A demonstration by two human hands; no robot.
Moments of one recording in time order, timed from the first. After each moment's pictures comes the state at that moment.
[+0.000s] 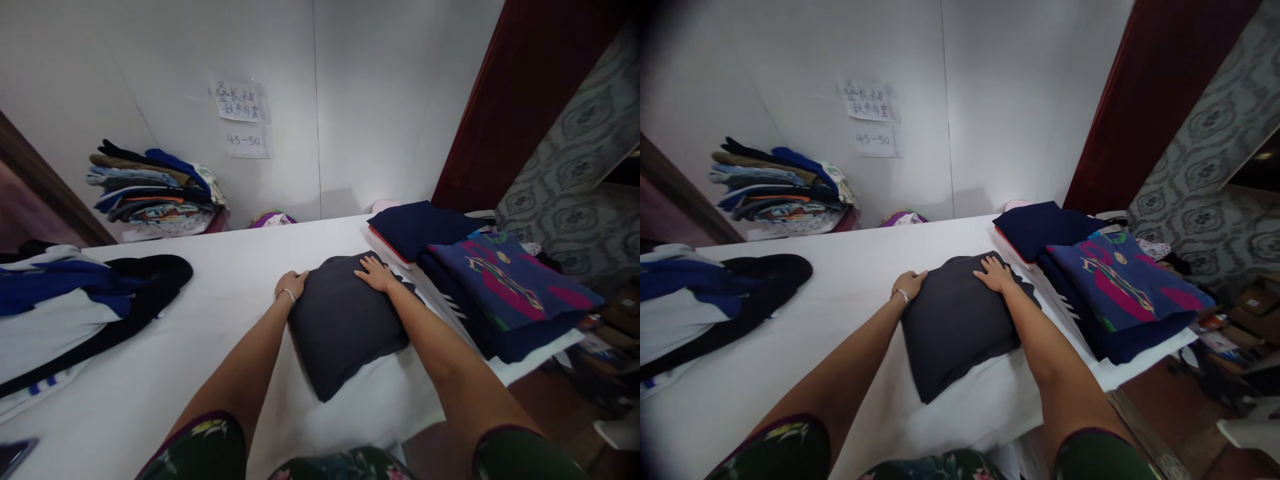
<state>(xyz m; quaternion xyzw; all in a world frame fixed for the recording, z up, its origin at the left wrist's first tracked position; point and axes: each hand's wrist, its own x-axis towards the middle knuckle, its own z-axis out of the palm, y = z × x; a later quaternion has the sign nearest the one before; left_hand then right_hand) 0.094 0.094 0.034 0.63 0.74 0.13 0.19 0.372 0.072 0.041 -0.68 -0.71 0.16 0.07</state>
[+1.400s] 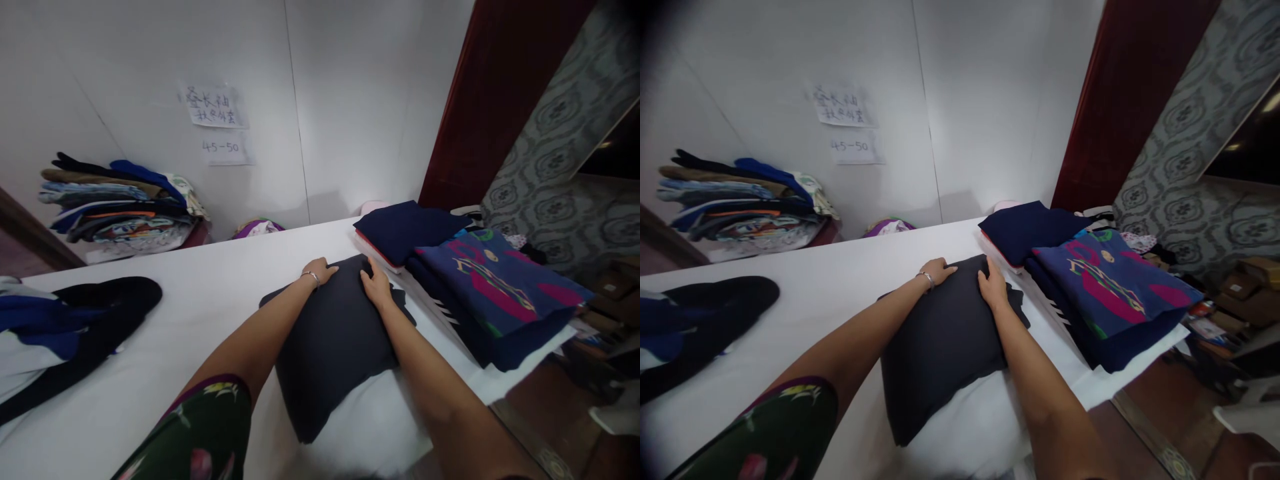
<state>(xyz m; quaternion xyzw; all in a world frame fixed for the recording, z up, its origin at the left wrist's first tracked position) 0.207 0.147 0.063 0.79 0.59 0.06 0.17 0.382 0.056 0.025 -0.71 -0.57 0.12 0.39</state>
